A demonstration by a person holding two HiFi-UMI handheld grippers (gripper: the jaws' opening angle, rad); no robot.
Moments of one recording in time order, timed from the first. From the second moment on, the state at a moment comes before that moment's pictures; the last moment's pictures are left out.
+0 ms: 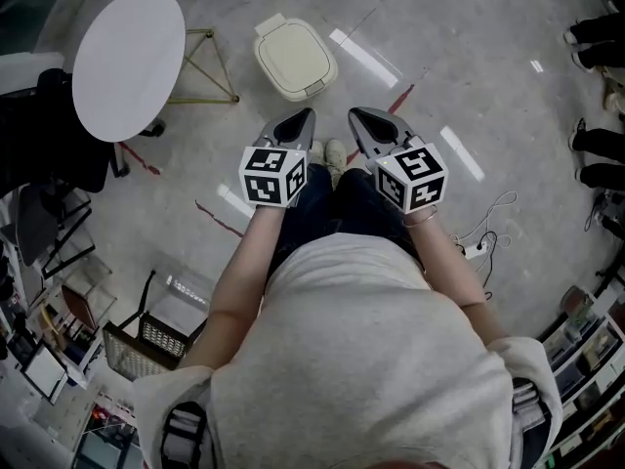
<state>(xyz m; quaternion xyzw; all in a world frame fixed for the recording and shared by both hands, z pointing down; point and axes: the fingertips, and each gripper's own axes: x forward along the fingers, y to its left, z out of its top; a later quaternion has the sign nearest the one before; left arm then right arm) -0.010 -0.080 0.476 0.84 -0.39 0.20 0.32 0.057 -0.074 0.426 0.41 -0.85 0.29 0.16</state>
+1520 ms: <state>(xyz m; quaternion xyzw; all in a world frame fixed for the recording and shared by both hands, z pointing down) -0.014 -0.047 0.753 0.79 -0.33 0.27 0.44 0.029 -0.068 0.719 0.41 -0.78 0.43 0.22</state>
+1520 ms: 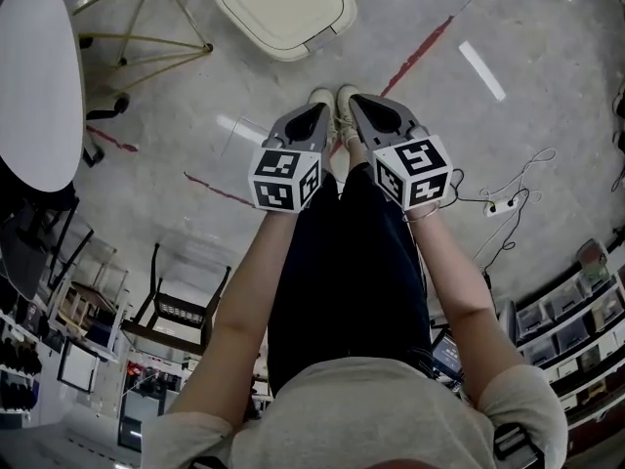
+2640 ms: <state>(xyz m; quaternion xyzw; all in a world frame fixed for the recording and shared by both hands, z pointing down) 0.001 -0.147 0.849 0.78 -0.36 0.37 0.35 0.070 -0.121 0.807 0.47 -0.72 0.48 0.18</state>
